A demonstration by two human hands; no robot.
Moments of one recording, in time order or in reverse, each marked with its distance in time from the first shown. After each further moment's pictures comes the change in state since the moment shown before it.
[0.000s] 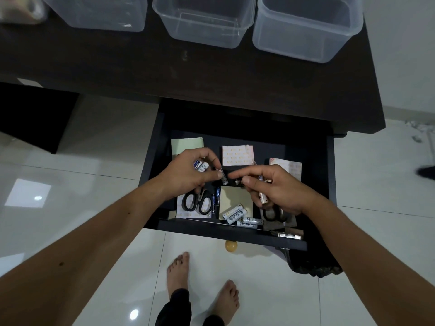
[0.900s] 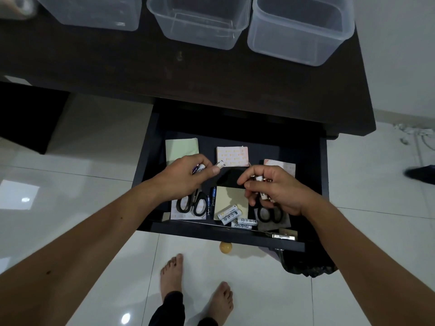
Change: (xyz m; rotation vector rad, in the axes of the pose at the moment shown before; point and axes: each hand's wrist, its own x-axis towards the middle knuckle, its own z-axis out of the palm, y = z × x) left_hand -0.003 0.002 0.004 0.222 -0.025 -0.075; right_hand 0.000 0.007 -0.010 0.143 0.068 0.132
